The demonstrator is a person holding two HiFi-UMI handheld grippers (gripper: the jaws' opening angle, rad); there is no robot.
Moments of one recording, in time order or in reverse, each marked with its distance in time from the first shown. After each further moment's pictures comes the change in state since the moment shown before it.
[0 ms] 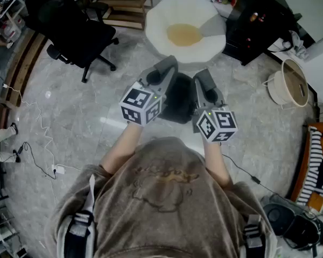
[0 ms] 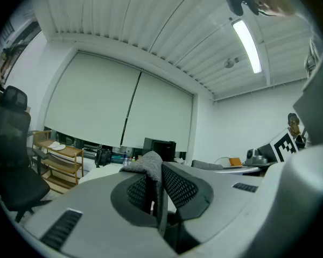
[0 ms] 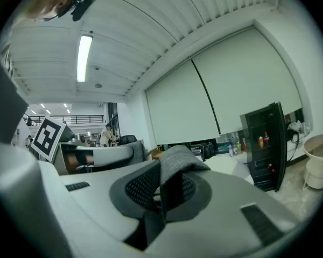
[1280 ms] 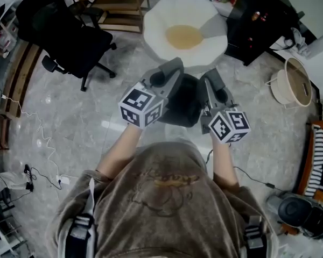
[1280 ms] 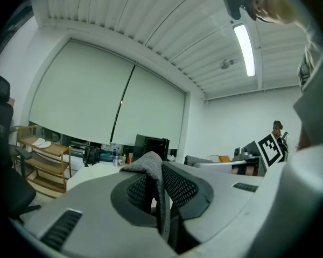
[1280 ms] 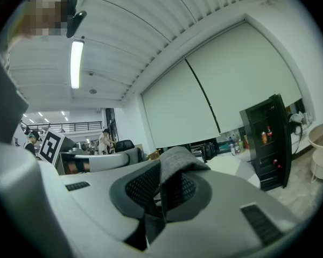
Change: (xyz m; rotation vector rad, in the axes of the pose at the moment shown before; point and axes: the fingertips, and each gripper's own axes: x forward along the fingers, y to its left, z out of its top) left arm 0.055 0.037 -0.003 0.008 0.038 -0.134; right arm 0.057 -0.046 0.007 0.067 -0.024 0.005
